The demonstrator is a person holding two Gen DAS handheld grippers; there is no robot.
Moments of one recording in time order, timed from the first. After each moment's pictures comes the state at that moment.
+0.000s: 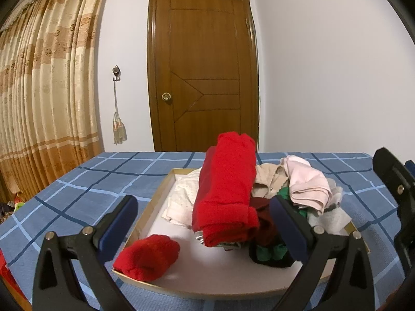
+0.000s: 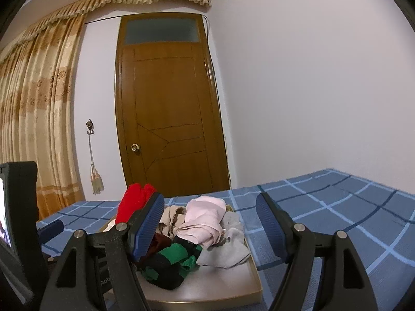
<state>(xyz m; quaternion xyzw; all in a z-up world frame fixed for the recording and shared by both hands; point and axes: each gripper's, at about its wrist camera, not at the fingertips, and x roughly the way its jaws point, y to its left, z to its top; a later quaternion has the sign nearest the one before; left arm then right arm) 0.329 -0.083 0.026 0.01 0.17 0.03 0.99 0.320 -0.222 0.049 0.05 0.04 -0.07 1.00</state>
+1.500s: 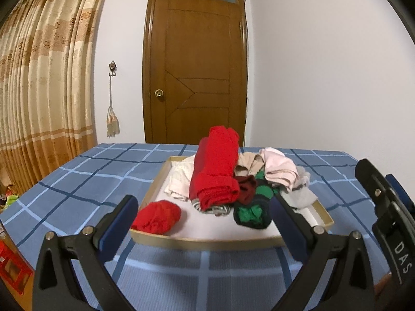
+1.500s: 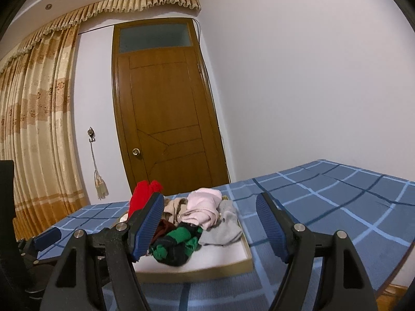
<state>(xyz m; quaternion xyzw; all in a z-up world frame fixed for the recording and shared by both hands) 0.255 -0.072 0.031 -0.01 0.18 -0.01 0.98 0.261 -0.226 0.047 0.09 0.04 -0.07 0.99</state>
